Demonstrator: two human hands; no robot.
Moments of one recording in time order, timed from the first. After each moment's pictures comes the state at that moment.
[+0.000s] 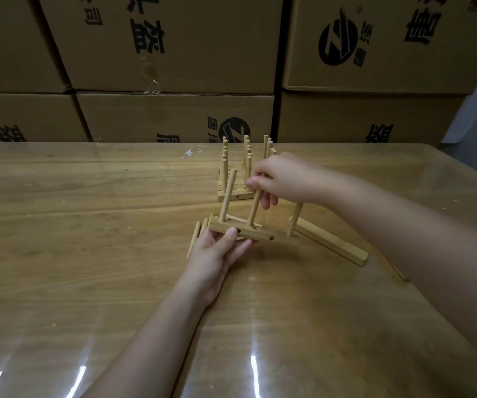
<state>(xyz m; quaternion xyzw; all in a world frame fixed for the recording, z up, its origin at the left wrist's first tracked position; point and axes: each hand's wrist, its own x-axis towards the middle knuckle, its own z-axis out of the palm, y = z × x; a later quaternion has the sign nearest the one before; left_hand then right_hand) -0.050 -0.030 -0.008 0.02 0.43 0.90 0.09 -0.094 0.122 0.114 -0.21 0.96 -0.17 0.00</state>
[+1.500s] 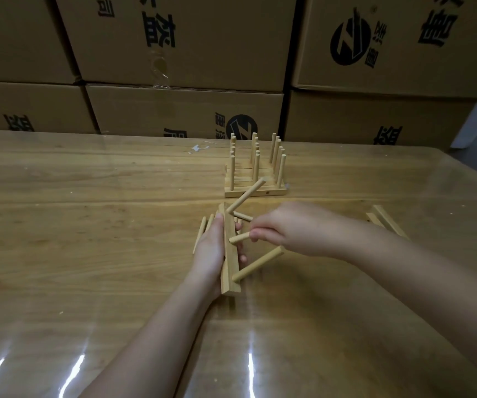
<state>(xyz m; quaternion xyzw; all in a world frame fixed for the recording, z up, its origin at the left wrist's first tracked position) -0.040 -0.029 0.007 -0.09 0.56 0.82 0.06 -0.042 0.115 0.092 -0.31 0.95 -0.03 0.04</state>
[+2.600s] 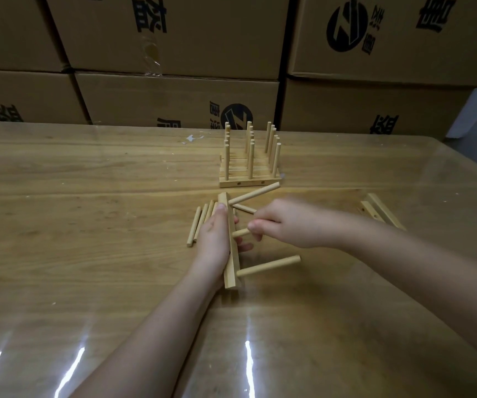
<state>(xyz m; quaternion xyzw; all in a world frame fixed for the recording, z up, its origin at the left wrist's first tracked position) -0.042 -0.015 0.006 -0.11 0.63 0.77 0.01 -0.038 0.120 0.083 -0.26 0.95 -0.16 0.11</state>
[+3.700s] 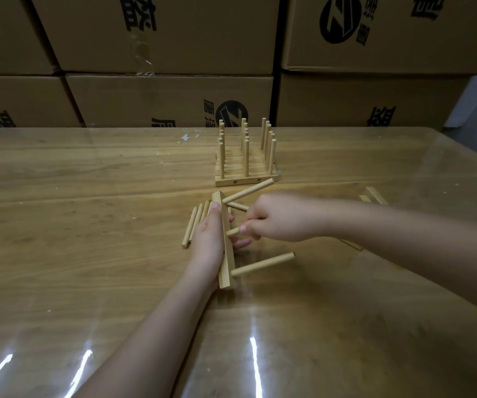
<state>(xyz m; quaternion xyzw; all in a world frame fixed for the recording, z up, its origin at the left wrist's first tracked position) -0.045 -0.016 0.005 -0.11 0.60 0.79 0.02 -0.053 0.114 0.081 -0.27 0.95 -0.12 0.13</state>
